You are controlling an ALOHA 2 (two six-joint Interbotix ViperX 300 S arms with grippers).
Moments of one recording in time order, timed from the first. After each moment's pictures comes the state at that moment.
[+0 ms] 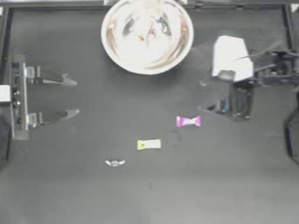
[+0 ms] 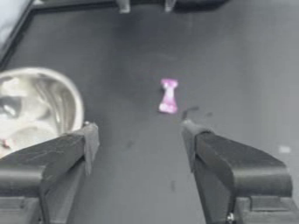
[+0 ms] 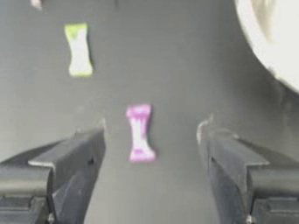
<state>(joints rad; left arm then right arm) 0.14 -0.82 0.99 0.36 0.11 -0.22 -0.31 -0.35 0.66 0.15 0.64 -0.23</state>
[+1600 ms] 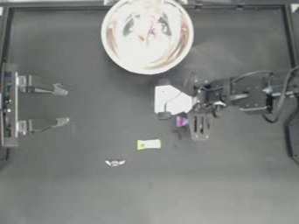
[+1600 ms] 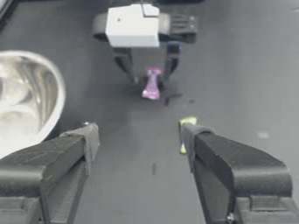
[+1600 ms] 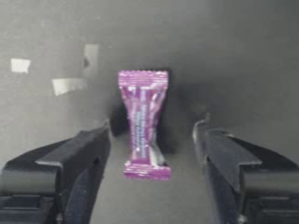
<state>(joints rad) 0.12 -0.90 1.08 0.31 0.11 -0.22 -0.18 0.15 0.55 -0.03 0.67 -0.09</state>
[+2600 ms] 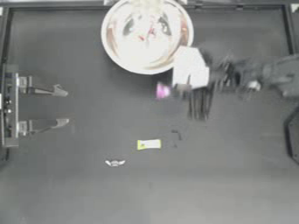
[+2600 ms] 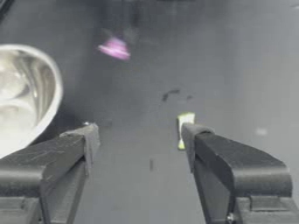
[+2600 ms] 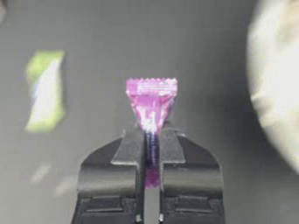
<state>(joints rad) 0.12 -0.90 1.08 0.30 0.11 -0.22 -0.33 -0.13 0.60 -0.03 0.29 -0.10</state>
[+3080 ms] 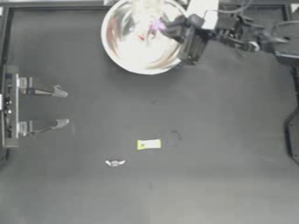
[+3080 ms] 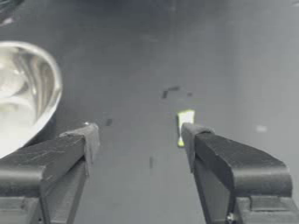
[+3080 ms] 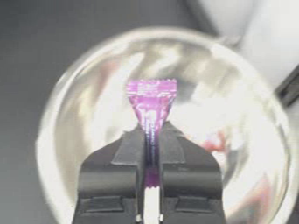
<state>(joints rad) 0.12 -0.90 1.09 0.30 0.11 -0.22 -0.53 -0.04 0.55 -0.07 -0.05 -0.10</state>
